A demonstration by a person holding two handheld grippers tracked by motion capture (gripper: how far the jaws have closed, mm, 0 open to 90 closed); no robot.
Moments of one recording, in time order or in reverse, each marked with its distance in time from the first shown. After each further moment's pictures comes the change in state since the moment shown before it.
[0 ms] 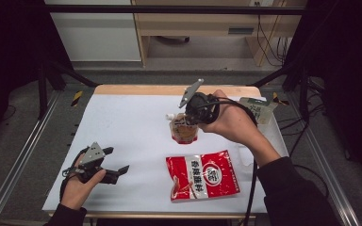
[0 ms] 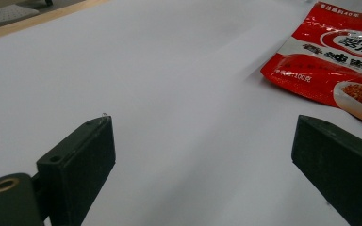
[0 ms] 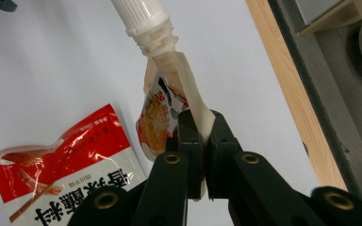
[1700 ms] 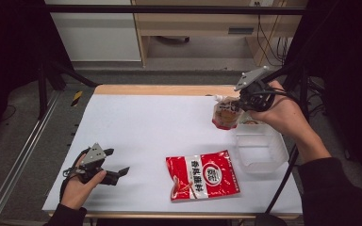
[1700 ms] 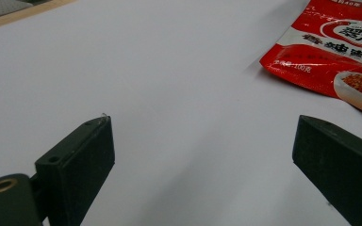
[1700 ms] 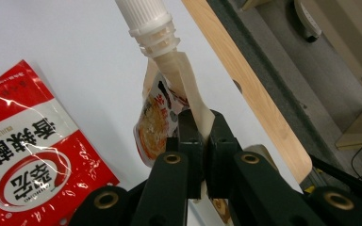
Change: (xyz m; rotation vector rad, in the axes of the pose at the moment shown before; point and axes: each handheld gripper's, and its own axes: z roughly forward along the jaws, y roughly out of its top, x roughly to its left) left arm 0.000 -0.002 0.002 0.026 -0.014 0.005; right arm -0.063 -0.097 -0.053 -0.021 -0.160 0.168
